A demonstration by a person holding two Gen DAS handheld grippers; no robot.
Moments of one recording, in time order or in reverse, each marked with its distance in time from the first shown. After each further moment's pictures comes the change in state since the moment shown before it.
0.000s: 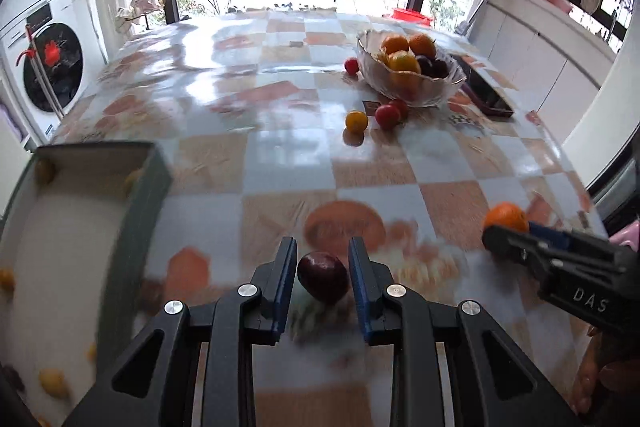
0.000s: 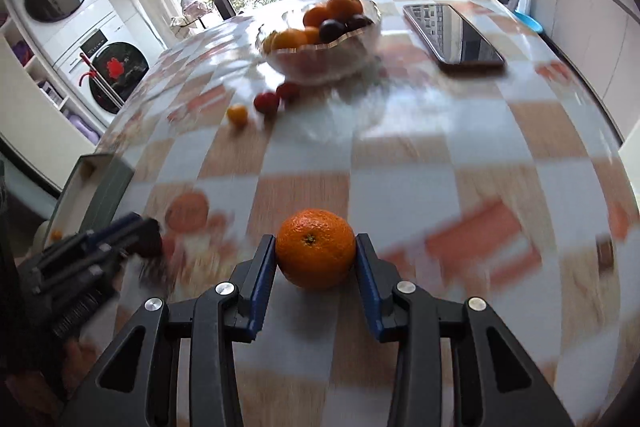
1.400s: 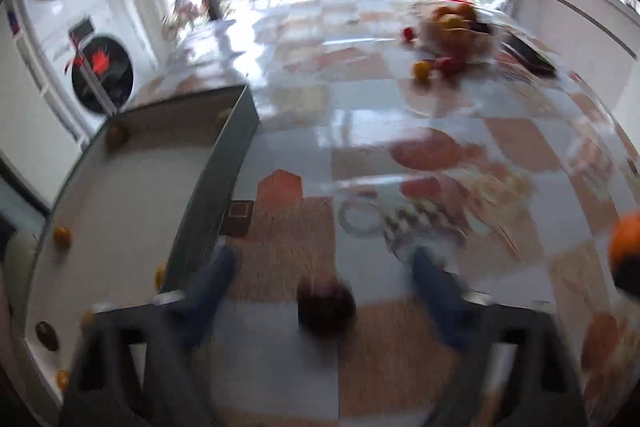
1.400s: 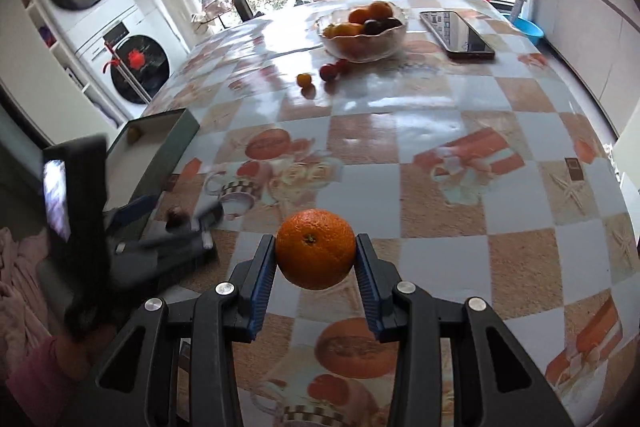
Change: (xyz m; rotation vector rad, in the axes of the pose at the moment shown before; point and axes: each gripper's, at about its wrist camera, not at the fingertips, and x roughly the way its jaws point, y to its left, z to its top) left arm 0.004 0.022 -0.036 0.007 0.014 0.208; right arm -0.068 0.045 -0.058 -0.024 -0.017 0.020
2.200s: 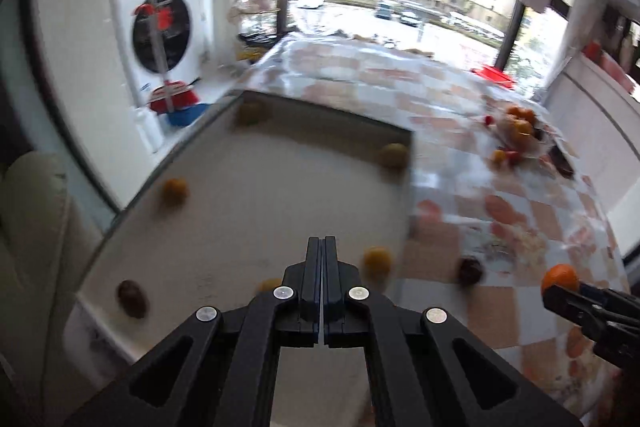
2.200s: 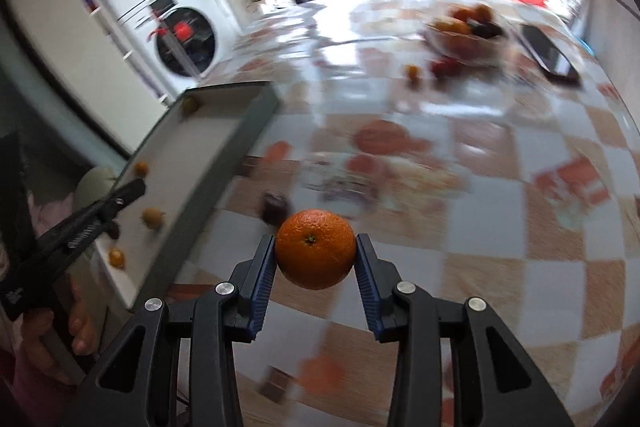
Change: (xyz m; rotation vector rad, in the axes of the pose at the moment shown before) left arm -0.065 0.126 -0.027 -0.265 -0.089 0.009; right arm 0.031 0.090 0.004 -0.141 0.047 0.131
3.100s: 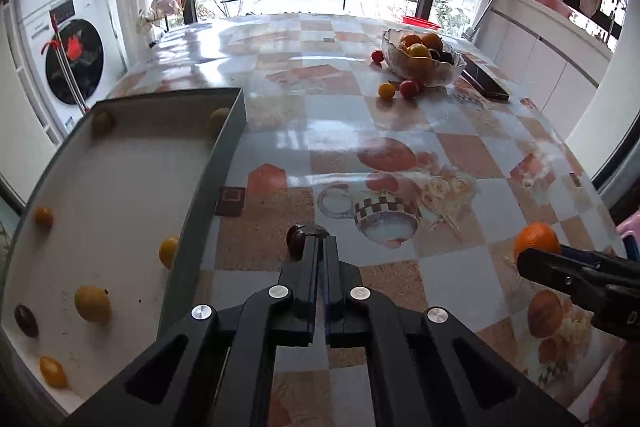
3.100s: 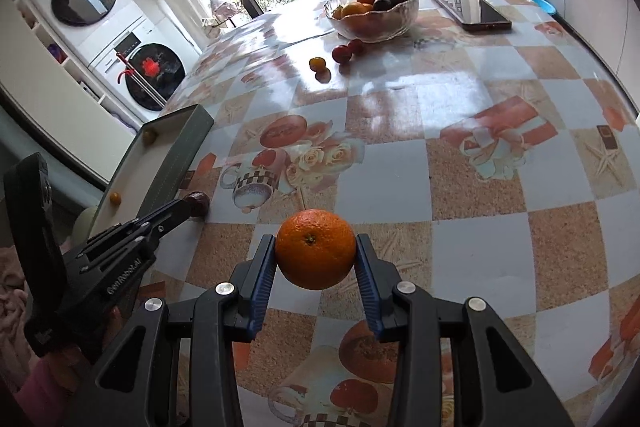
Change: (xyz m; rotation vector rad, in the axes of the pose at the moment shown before) left arm 0.028 -0.113 -0.023 0.238 0.079 -0.200; right arm -0.021 -0.088 -0.029 0.193 -0.041 -0.017
